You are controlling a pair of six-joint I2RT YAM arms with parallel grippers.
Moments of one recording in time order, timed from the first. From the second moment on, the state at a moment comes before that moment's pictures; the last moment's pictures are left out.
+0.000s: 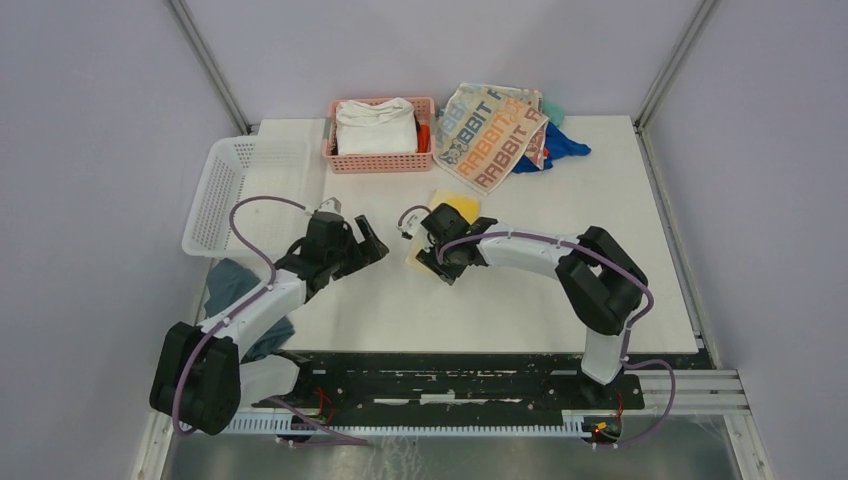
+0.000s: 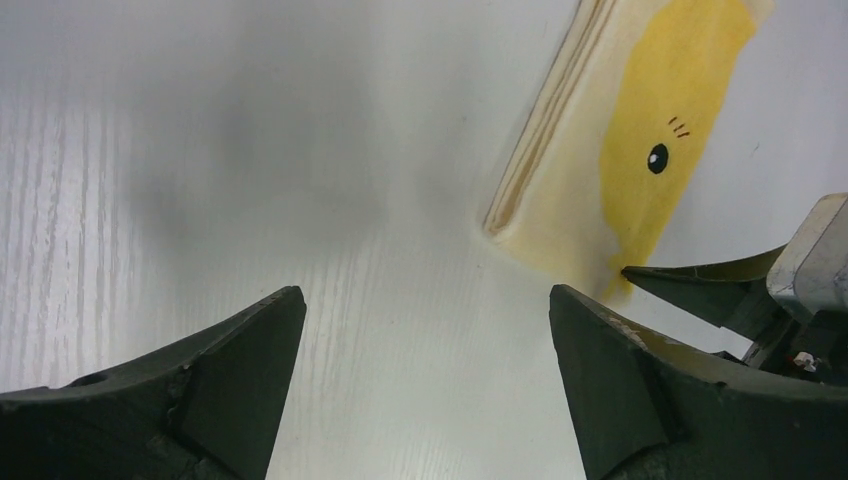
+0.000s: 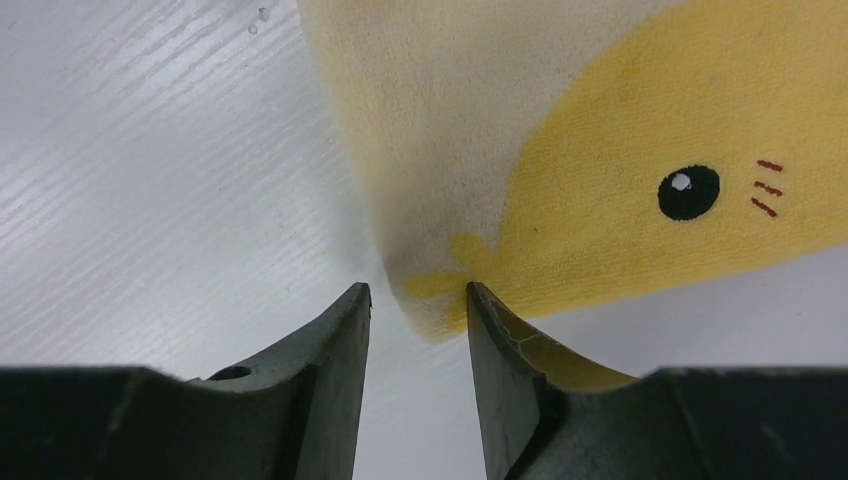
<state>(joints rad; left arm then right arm) -0.36 1.18 0.62 -0.17 0.02 -0.69 0.83 1.84 1.21 -0.45 0.00 -0.15</state>
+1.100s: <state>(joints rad) -0.47 1.48 0.68 -0.15 0.06 -1.14 0.86 1.91 1.25 -0.46 -0.05 0.04</state>
